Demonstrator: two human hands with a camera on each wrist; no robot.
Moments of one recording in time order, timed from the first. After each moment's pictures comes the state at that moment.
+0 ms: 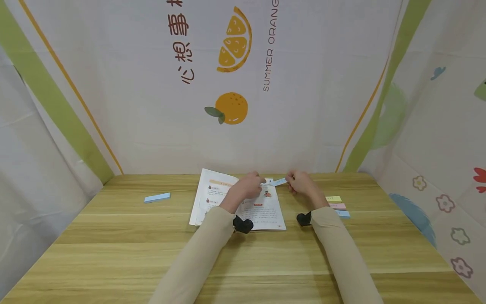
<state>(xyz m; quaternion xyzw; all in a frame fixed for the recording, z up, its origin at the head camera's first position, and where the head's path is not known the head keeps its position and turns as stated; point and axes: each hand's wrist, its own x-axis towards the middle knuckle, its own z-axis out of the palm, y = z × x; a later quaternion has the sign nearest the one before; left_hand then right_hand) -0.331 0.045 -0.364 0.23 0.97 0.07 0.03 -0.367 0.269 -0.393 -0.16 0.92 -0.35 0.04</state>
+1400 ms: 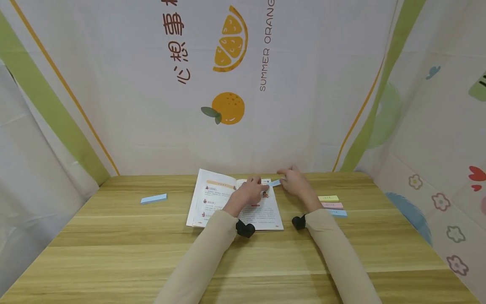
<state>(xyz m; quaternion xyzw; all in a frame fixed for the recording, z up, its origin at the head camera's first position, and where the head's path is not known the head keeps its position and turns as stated) -0.324 0.058 -0.383 0.25 0.97 -0.03 0.02 -0.365 0.254 -0.393 -0.19 0.96 -0.18 -0.09</state>
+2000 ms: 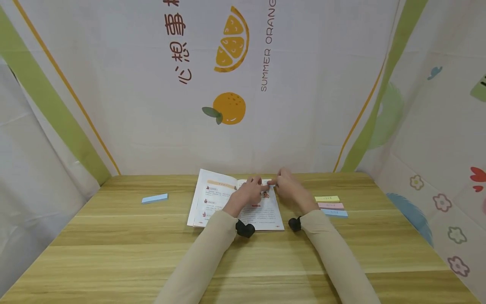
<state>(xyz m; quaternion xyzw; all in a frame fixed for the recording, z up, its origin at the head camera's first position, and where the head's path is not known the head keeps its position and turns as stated) -0.325 0.054 -0.383 0.25 0.97 -0.02 0.03 -0.355 0.232 -0.393 -0.25 0.96 -0.13 -0.06</state>
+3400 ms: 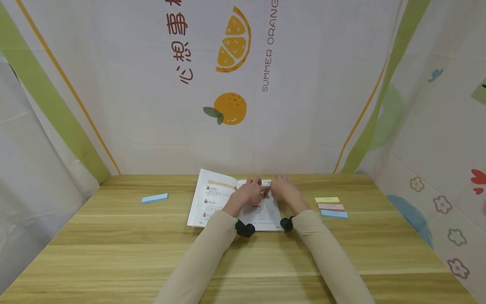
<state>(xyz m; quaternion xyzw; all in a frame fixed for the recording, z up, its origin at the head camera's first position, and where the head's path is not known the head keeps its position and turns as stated) -0.322 0.053 -0.380 0.23 0.97 0.03 0.05 -0.349 0.202 -0.383 -0.20 0.98 0.01 0.02</state>
